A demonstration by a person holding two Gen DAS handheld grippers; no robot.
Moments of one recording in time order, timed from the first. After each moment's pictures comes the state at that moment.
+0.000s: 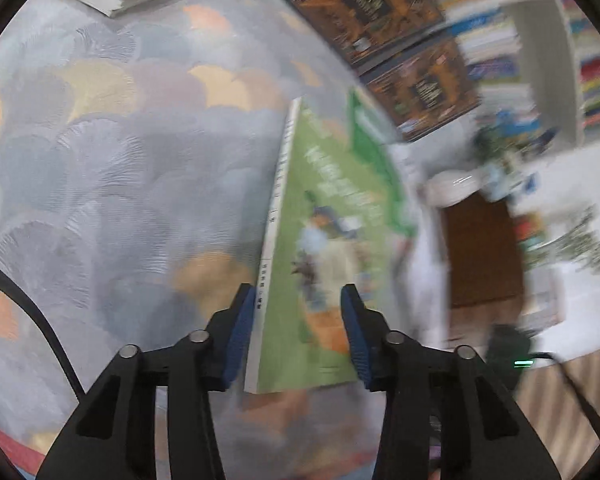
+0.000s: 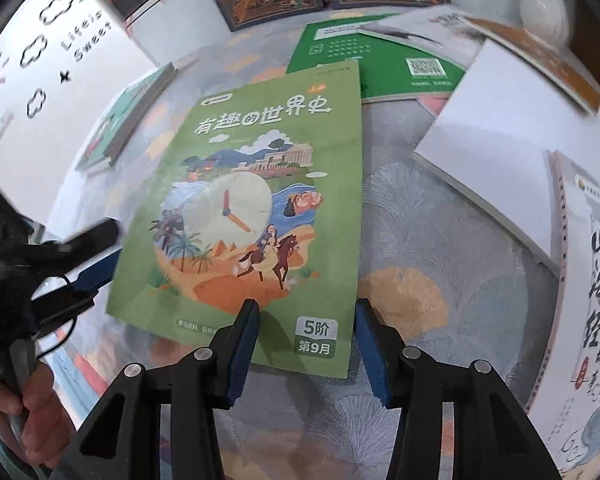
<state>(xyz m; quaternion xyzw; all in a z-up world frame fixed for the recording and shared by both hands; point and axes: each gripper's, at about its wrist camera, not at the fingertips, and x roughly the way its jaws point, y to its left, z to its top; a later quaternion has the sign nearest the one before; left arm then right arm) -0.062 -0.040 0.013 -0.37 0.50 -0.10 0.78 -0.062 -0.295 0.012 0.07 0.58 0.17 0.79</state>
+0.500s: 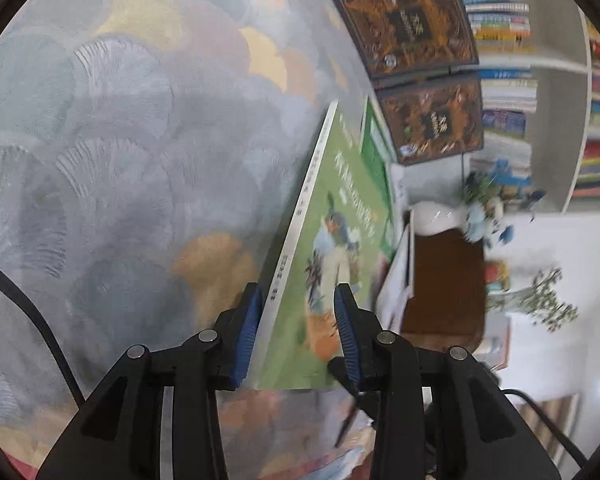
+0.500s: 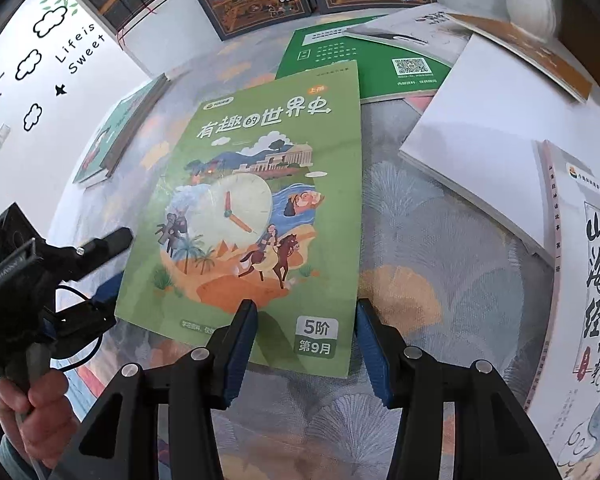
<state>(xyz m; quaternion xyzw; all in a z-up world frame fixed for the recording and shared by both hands) -0.067 -0.024 -0.015 -0.51 0.48 -0.12 0.71 -0.064 -0.298 0.010 0.10 0.57 0.16 0.80</state>
